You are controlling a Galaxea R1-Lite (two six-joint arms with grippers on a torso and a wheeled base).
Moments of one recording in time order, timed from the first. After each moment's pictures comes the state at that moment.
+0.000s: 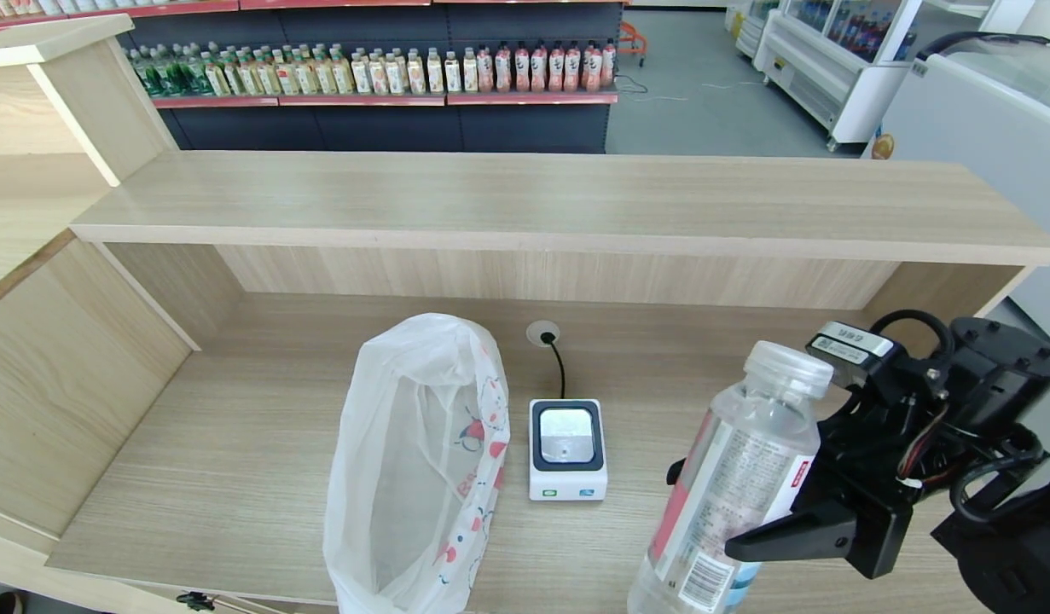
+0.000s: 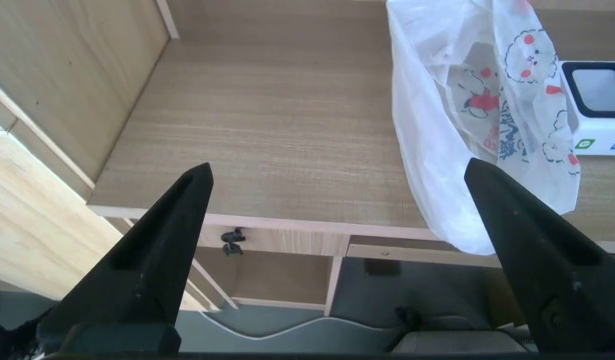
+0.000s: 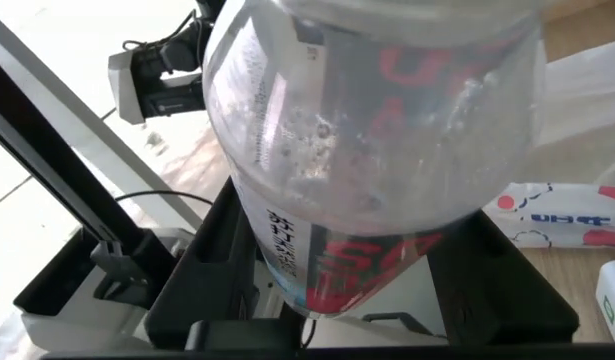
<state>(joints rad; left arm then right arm) 0.00 0.00 0.00 0.00 0.00 0.00 0.37 1.81 -0.43 -1.51 1.47 0.27</state>
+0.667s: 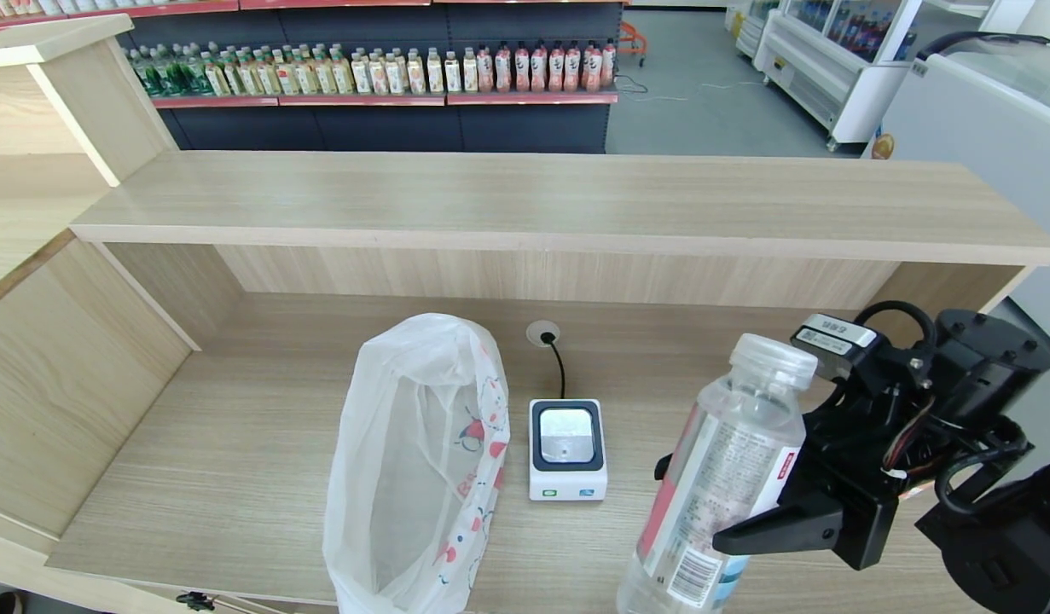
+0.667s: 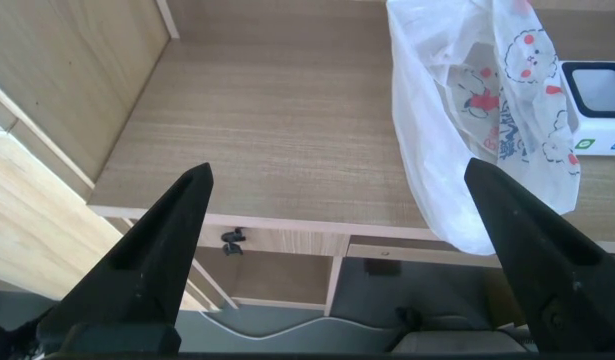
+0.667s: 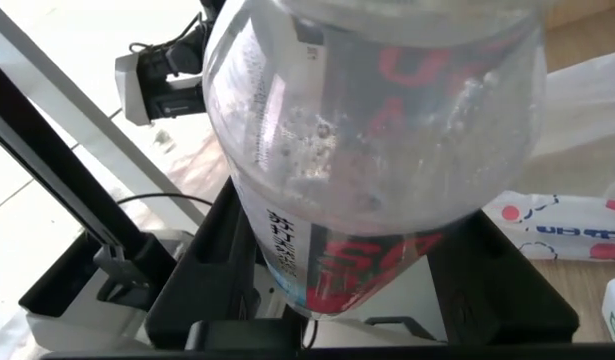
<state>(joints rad) 0.00 0.00 0.00 0.00 0.00 0.00 0.39 1.82 -0.47 -1.51 1.47 0.30</state>
